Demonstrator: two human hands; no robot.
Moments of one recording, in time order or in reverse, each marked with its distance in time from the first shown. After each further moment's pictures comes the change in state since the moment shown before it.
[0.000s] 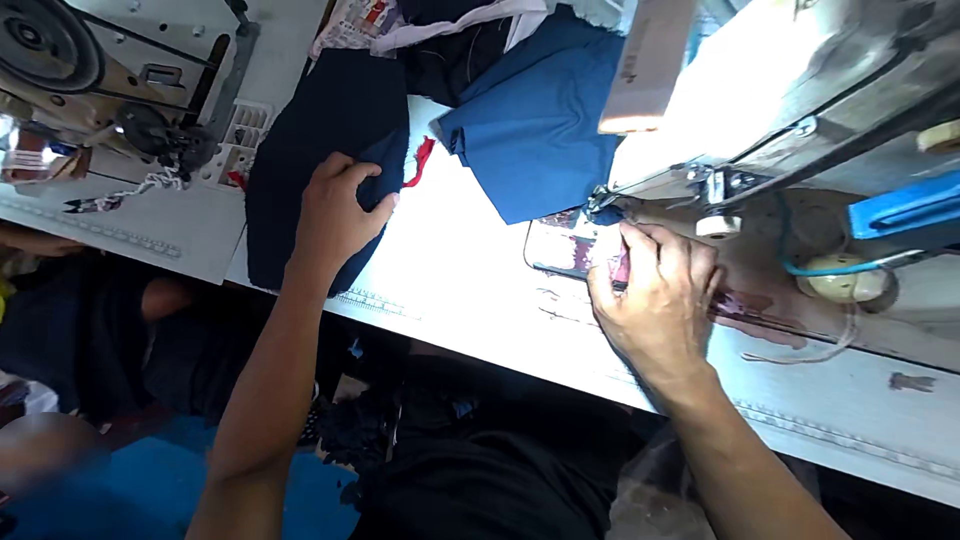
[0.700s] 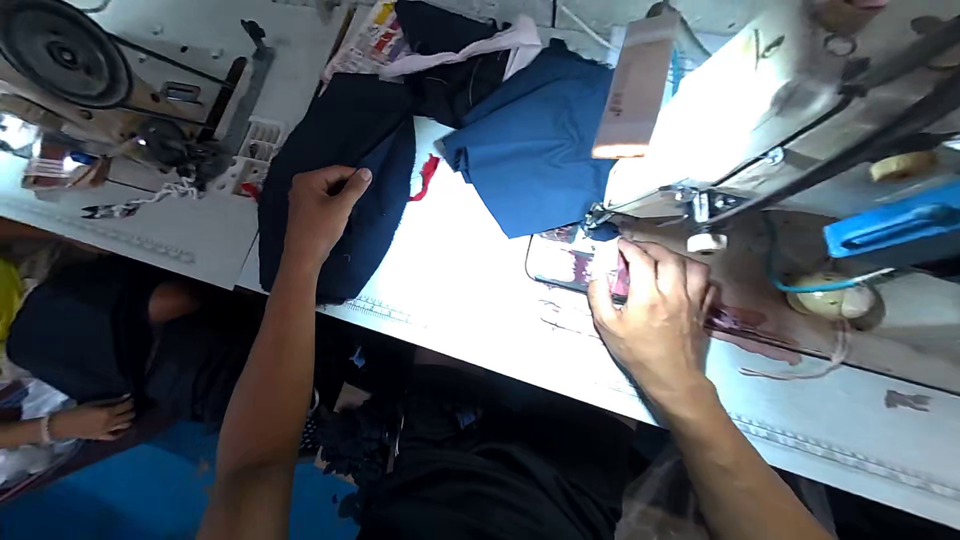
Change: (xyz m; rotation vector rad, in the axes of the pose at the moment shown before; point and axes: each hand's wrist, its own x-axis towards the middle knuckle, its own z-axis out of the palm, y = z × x) left_hand 0.008 -0.026 -0.016 -0.566 0.073 -0.203; right_hand -0.001 -0.003 0.002 0.008 0.027 -0.013
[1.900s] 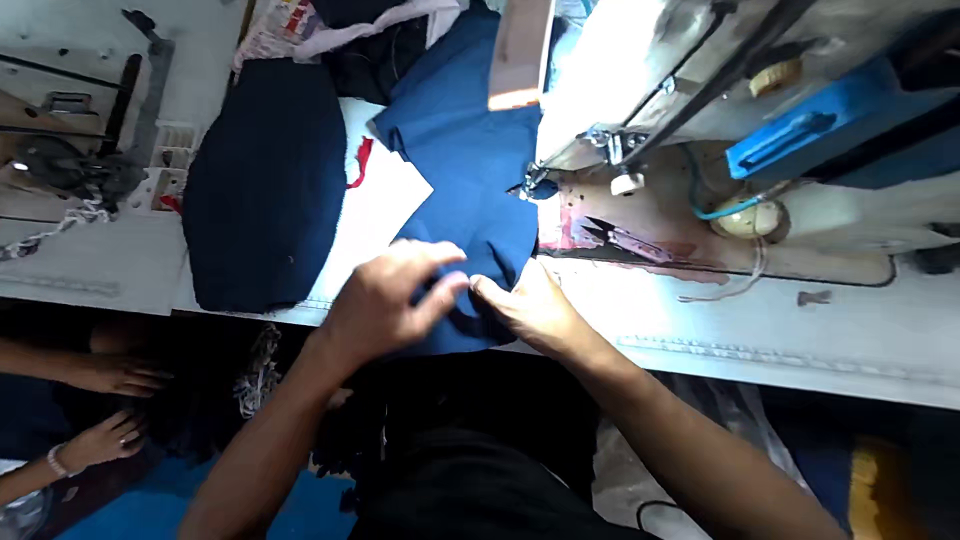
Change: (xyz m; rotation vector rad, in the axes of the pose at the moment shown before) left_hand -0.107 0.099 0.073 0.103 -0.365 0.685; right_hand -0.018 -0.073 -0.025 0.921 -0.545 0.337
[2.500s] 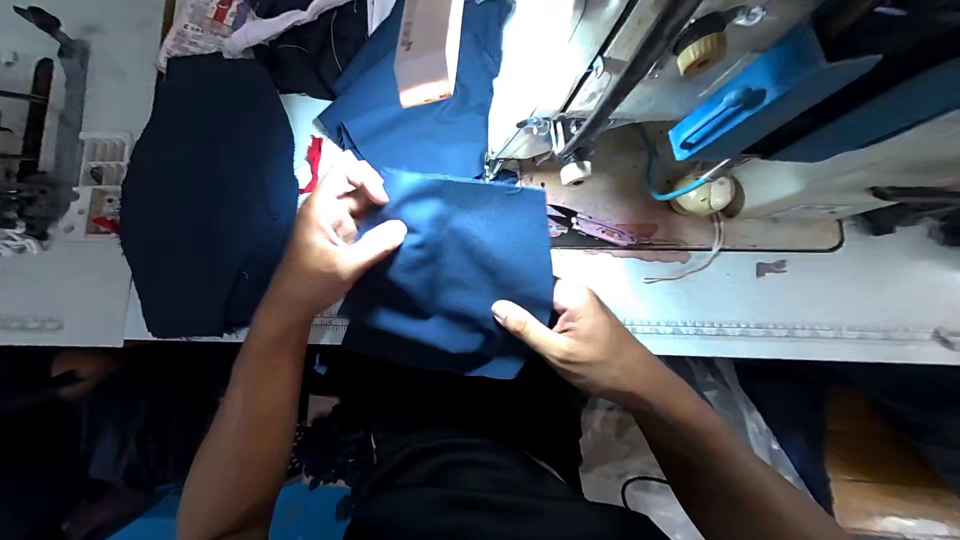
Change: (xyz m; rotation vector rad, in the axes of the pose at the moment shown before) left_hand 0.049 -0.034 -0.004 -0.749 0.061 -0.235; right_hand -0.050 0.004 -0.052 -0.038 -0.009 -0.229
